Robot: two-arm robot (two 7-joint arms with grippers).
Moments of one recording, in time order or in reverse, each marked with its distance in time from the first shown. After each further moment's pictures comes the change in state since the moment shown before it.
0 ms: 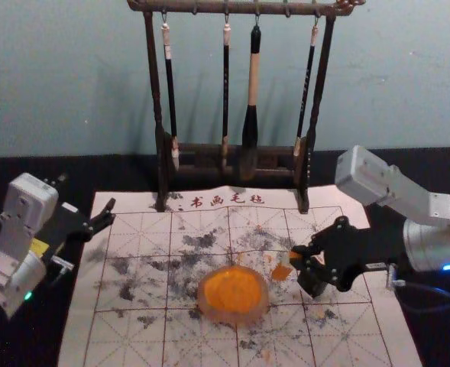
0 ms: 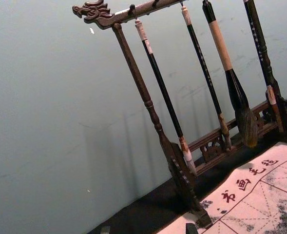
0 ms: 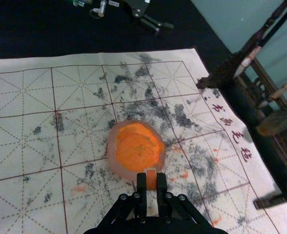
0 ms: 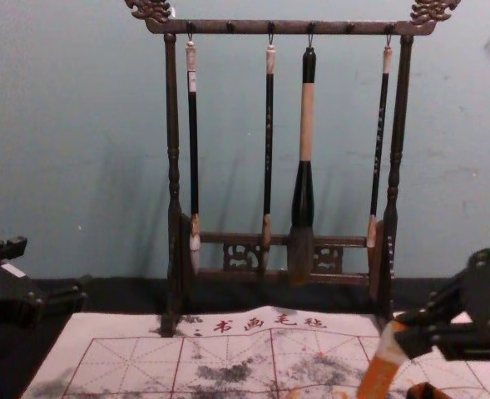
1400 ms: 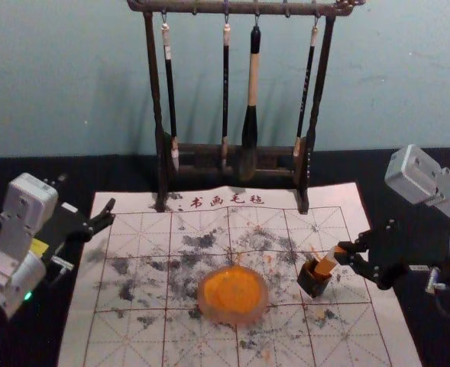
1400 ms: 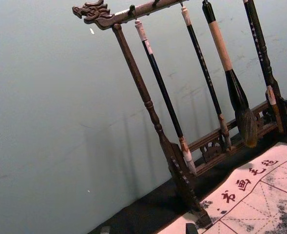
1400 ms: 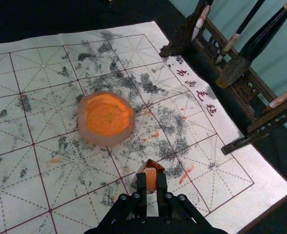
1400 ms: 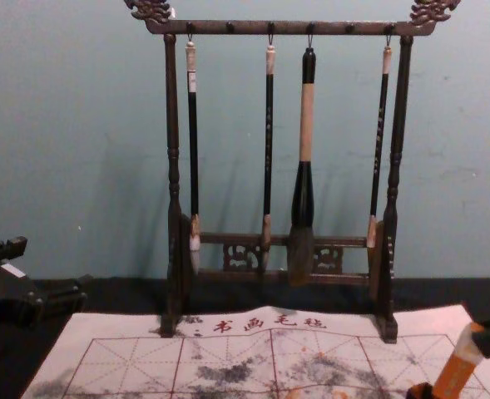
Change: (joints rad) left arm 0.000 0.000 0.000 0.000 0.000 0.000 0.000; right arm -0.148 0.078 0.145 -0.038 0.038 0.033 -0.091
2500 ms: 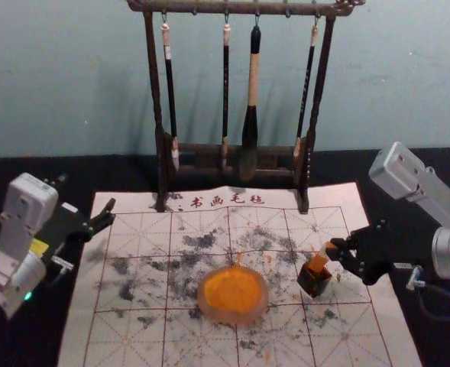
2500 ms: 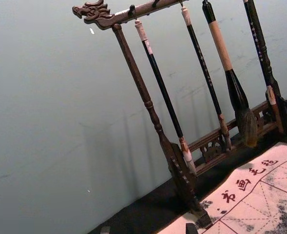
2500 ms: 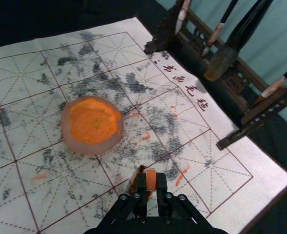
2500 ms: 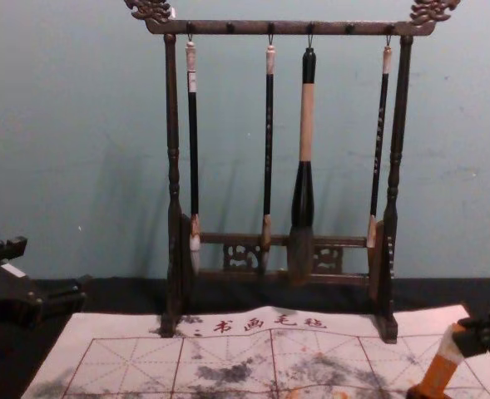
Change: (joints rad) left arm 0.000 0.000 0.000 0.000 0.000 0.000 0.000; right arm -0.015 -0.072 0.012 0.012 -0.007 0.078 -0.086
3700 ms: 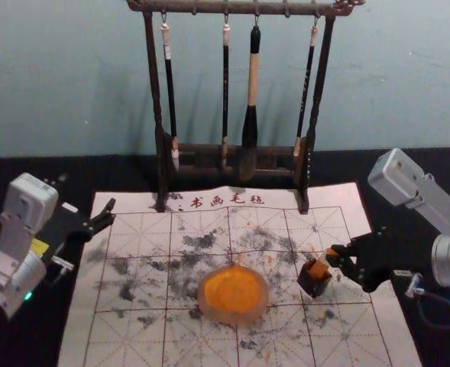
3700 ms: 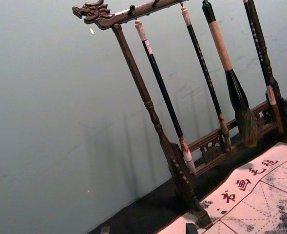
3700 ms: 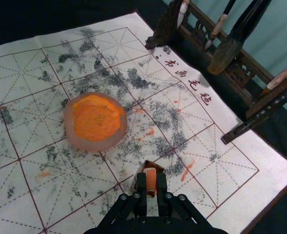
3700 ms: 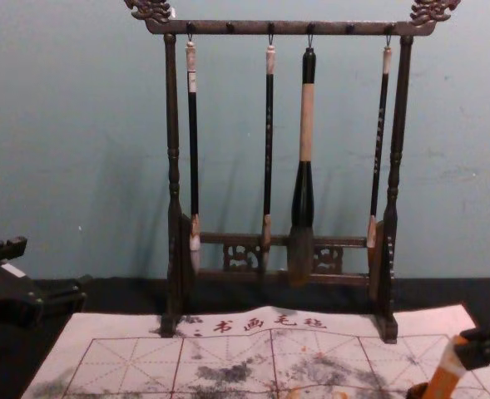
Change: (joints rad) left arm 0.000 0.000 0.000 0.000 0.000 0.000 0.000; right arm -0.040 -0.014 0.030 -0.018 -0.016 0.024 -0.004
